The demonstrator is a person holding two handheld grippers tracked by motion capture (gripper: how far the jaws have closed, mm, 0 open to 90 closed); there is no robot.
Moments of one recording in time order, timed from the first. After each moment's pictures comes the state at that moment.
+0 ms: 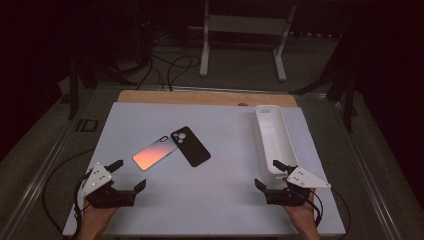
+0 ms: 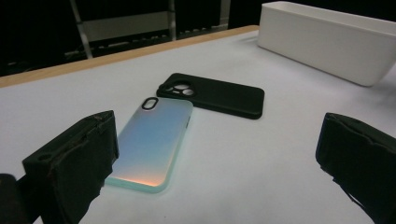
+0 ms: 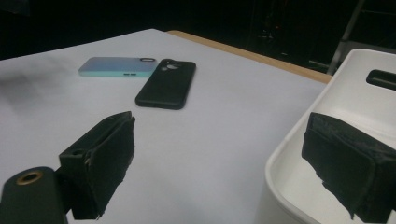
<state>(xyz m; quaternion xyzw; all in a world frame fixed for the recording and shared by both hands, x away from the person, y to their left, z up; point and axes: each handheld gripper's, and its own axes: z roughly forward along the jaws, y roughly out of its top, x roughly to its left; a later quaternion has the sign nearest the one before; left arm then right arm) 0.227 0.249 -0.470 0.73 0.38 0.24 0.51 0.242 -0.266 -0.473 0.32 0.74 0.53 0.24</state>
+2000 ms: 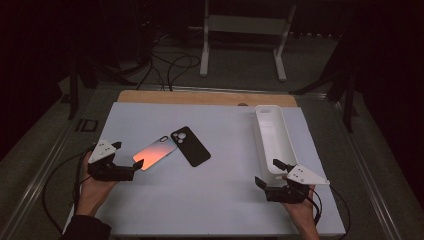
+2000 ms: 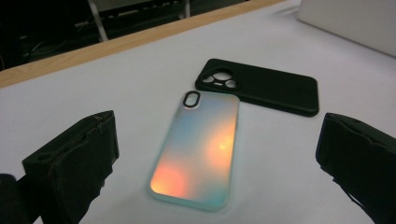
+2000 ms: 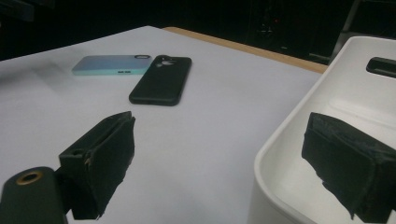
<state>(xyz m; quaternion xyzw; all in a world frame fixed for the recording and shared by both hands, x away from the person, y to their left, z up) 0.293 0.260 -0.457 0.77 0.40 0.23 0.44 0.250 -0.269 -0.480 0.34 0.74 0.53 0.23</state>
